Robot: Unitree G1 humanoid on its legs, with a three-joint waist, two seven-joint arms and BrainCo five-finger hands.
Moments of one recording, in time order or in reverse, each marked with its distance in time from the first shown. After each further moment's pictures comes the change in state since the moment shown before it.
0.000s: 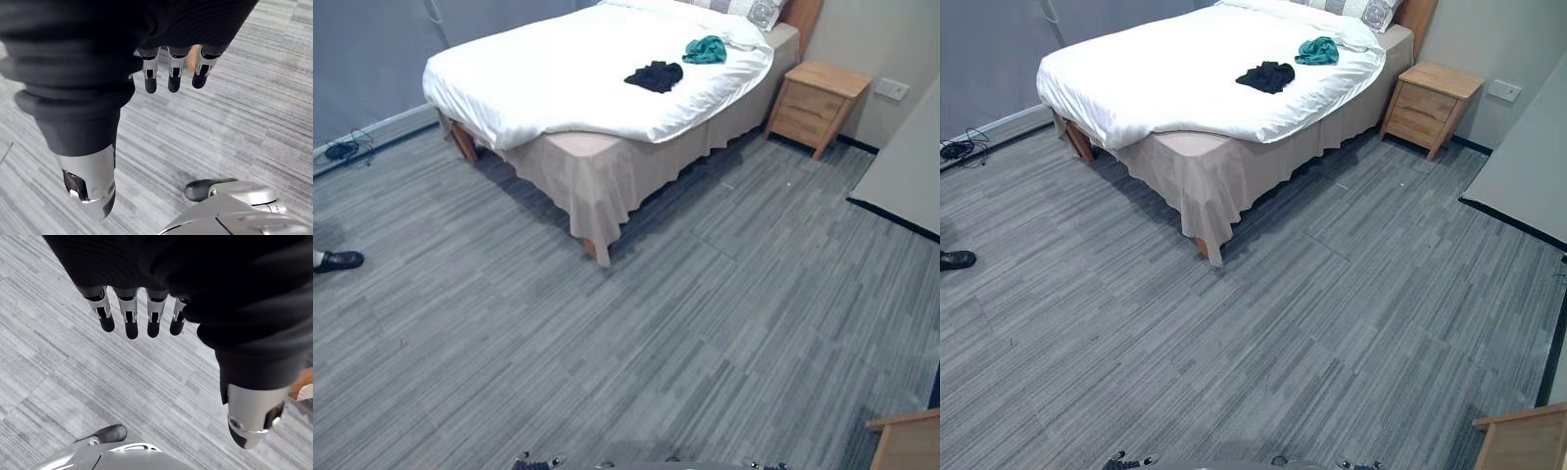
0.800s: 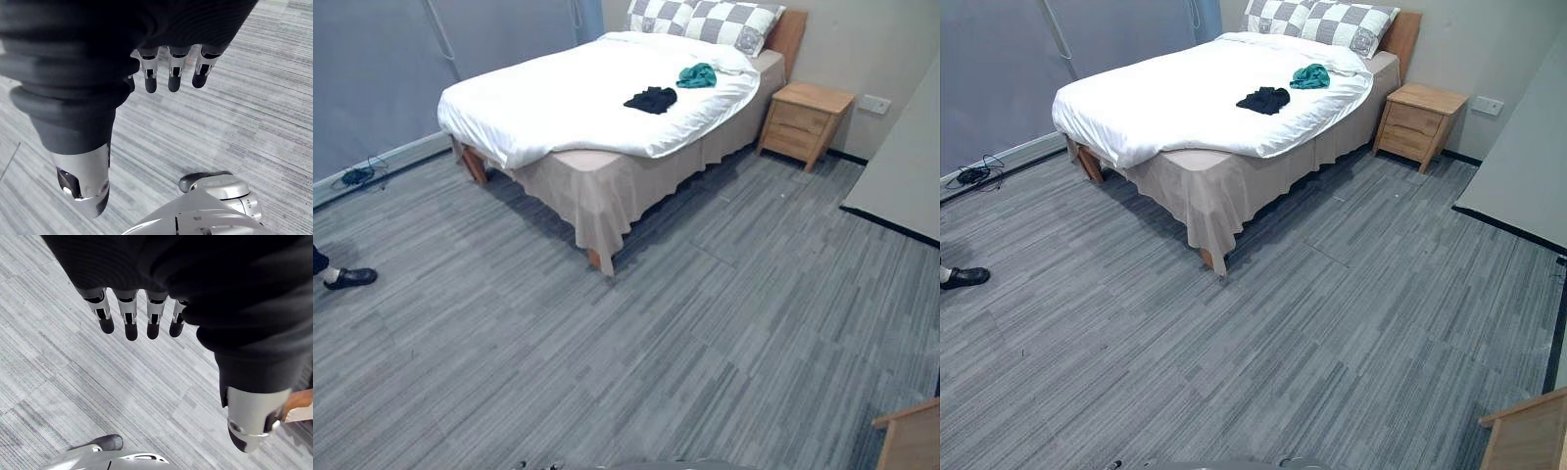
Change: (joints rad) left arm 0.051 -0.025 0.013 -0.033 -0.008 -0.001 0.022; right arm 0.064 -0.018 0.045 -0.006 0.032 -0.014 -0.002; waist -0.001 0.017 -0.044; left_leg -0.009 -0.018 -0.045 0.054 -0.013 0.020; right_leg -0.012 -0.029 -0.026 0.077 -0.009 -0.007
